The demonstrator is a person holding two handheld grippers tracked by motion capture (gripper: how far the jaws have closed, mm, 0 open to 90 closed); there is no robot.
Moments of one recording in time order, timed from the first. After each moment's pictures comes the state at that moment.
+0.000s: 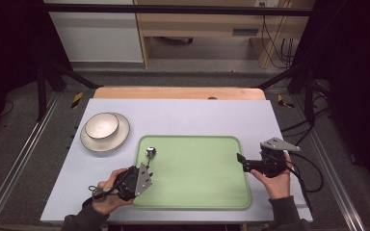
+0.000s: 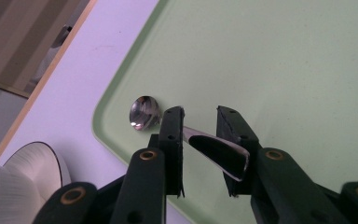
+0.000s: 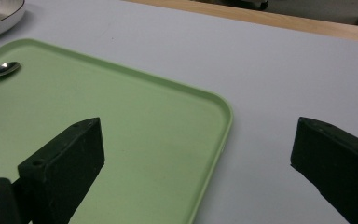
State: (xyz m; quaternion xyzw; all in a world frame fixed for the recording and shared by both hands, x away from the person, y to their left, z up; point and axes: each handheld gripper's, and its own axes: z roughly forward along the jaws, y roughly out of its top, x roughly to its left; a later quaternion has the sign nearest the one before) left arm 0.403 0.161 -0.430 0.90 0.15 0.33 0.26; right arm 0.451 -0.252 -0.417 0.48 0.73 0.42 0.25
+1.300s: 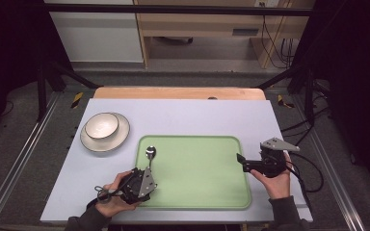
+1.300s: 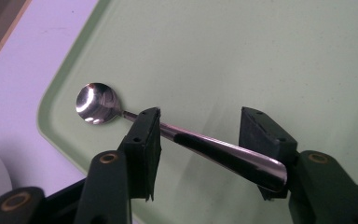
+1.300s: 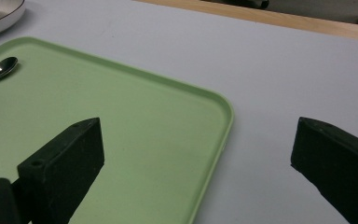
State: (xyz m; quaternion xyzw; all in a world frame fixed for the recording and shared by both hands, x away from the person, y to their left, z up) left arm 0.406 0.155 -0.451 0.92 0.15 0.27 0.25; right arm 0.451 -0.252 -0.417 0.48 0.73 0.42 0.25
